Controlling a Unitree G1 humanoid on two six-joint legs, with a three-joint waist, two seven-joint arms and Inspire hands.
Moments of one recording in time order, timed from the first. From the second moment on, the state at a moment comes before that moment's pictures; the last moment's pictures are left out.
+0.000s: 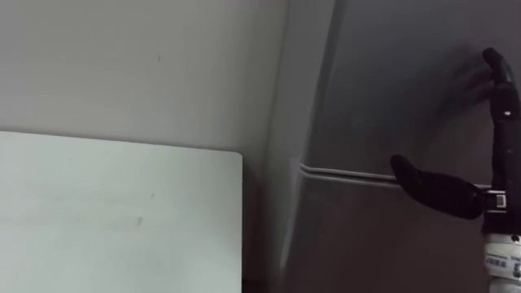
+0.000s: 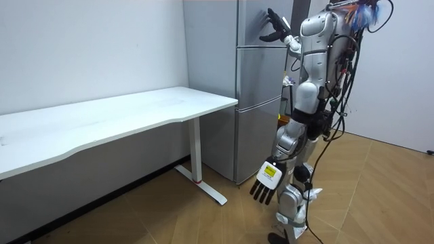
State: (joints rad) left arm 0.22 0.22 0.09 1.17 0.07 0.01 0.14; right arm -0.24 -0.42 -0.02 0.04 -0.34 -0.23 -0.51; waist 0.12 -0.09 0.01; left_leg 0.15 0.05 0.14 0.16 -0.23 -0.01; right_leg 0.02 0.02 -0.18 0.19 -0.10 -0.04
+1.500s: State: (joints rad) left arm 0.30 0.23 0.21 1.12 0.07 0.02 0.10; right arm -0.17 -0.47 -0.39 0.33 0.05 -0.18 -0.62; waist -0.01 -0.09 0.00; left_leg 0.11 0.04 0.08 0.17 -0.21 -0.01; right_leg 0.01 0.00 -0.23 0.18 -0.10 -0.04
